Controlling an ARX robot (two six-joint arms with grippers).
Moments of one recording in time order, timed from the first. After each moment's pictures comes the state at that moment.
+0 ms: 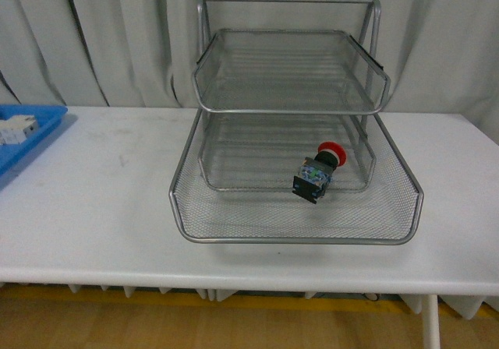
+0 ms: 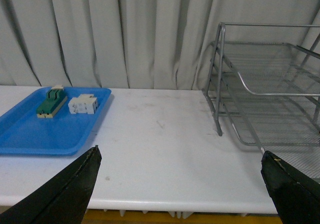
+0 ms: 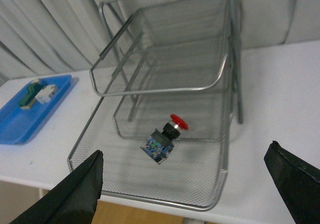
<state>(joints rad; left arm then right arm) 0.00 0.01 0.01 0.00 0.00 0.00 0.12 1.00 0.43 0.39 -0.20 0.22</state>
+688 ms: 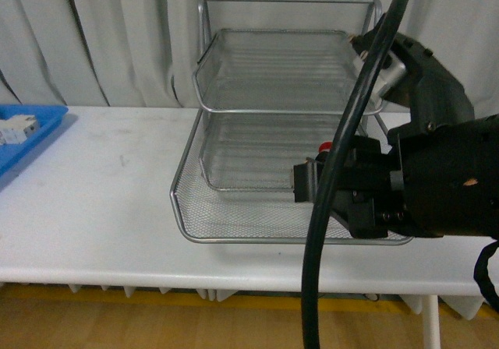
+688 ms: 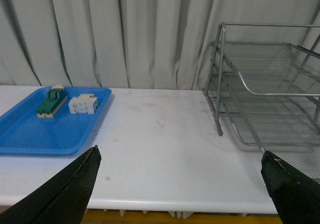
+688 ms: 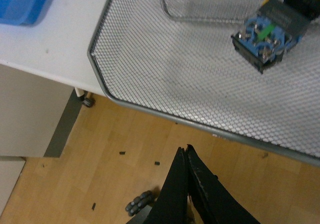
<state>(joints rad) 0.00 0.01 0.01 0.00 0.00 0.00 0.42 1.58 0.77 0.13 -0.23 0.29</state>
